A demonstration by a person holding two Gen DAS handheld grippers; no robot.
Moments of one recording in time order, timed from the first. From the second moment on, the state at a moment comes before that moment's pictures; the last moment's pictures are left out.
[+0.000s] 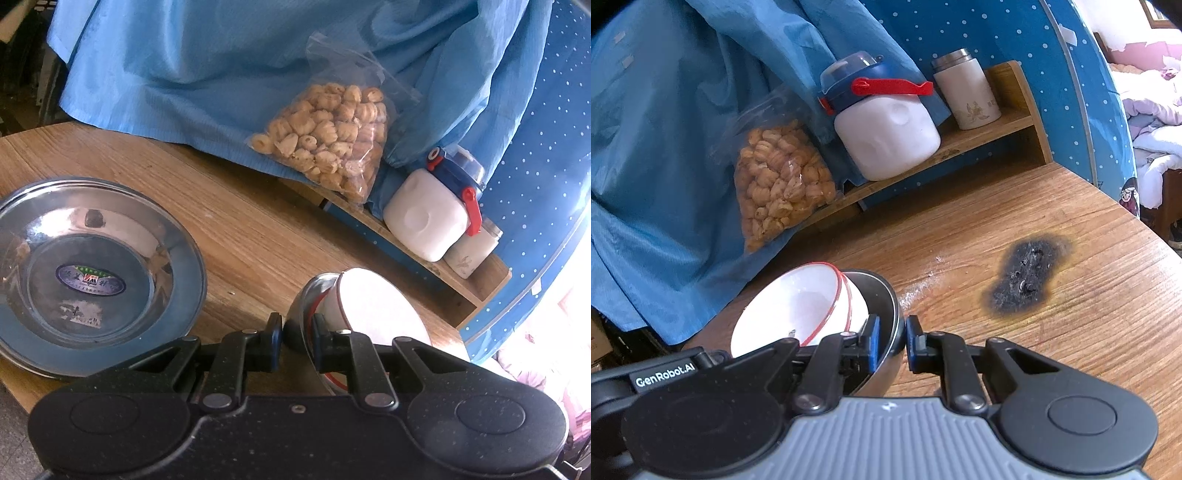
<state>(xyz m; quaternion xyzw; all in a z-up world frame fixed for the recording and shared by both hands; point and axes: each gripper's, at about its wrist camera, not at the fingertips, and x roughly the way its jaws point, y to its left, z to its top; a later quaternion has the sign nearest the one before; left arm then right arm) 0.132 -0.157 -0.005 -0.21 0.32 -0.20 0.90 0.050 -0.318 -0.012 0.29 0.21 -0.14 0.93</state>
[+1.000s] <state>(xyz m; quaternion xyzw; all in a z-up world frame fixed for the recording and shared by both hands) 0.126 -0.112 0.018 -0.23 0.26 -0.17 0.92 0.065 -0.275 0.017 0.24 0.18 -0.10 0.95</state>
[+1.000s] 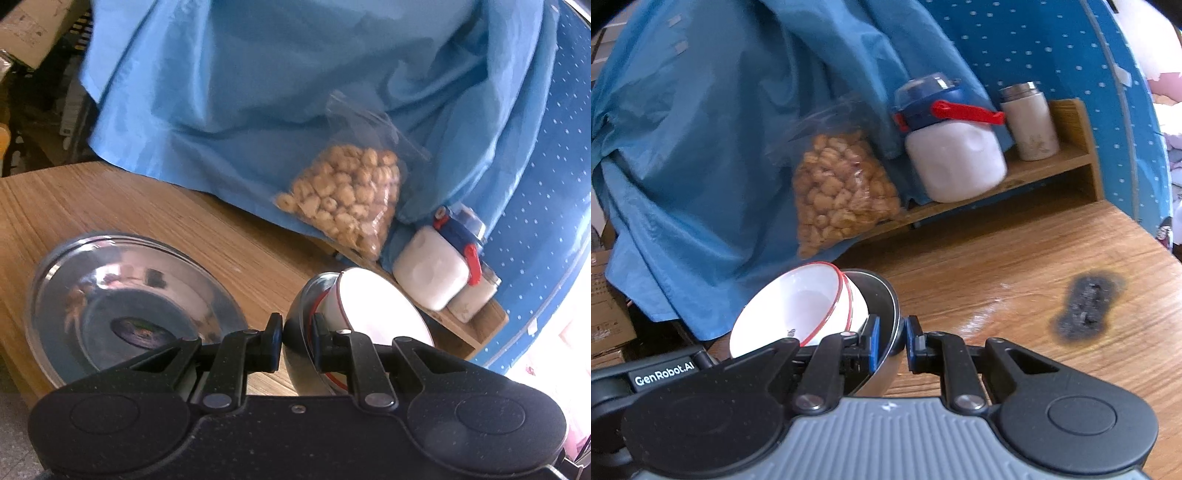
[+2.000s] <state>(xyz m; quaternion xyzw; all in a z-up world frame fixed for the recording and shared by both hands) 0.132 -0.026 0.016 -0.26 0.24 -0.06 0.93 0.121 -0.196 0.017 0.21 0.21 0.01 0.96</state>
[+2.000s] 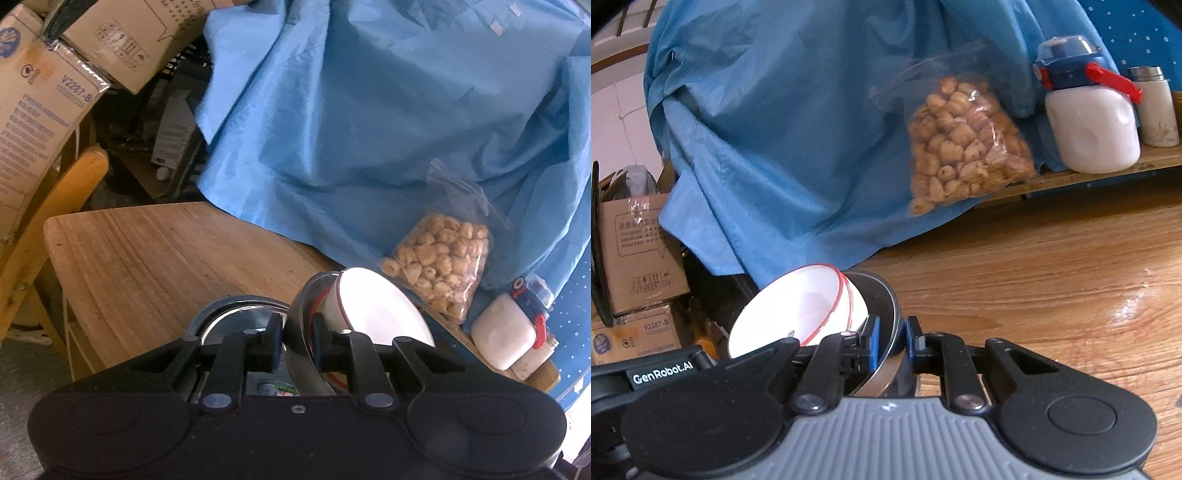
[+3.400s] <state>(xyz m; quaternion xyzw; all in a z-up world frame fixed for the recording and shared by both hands) 0.141 0.000 -0.009 -0.30 0.26 -0.02 0.92 0.145 -0.168 0.001 0.20 0.24 0.03 0.95</state>
